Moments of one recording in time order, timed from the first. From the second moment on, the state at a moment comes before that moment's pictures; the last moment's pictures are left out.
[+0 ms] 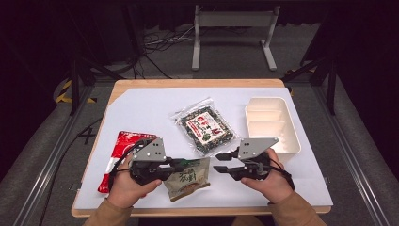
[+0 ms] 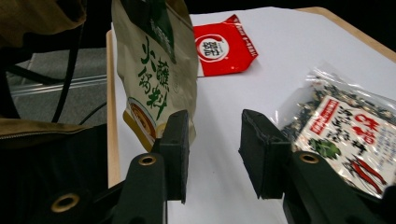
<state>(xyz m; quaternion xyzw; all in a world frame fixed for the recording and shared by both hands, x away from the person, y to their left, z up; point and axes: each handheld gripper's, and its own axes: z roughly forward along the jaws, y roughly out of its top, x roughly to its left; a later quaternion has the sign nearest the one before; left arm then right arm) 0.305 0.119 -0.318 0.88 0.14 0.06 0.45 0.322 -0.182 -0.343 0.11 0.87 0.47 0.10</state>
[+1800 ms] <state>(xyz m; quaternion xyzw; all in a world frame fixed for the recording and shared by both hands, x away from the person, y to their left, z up) 0.310 0.140 -0.316 0.82 0.18 0.08 0.53 0.342 -0.159 -0.321 0.05 0.92 0.39 0.06</state>
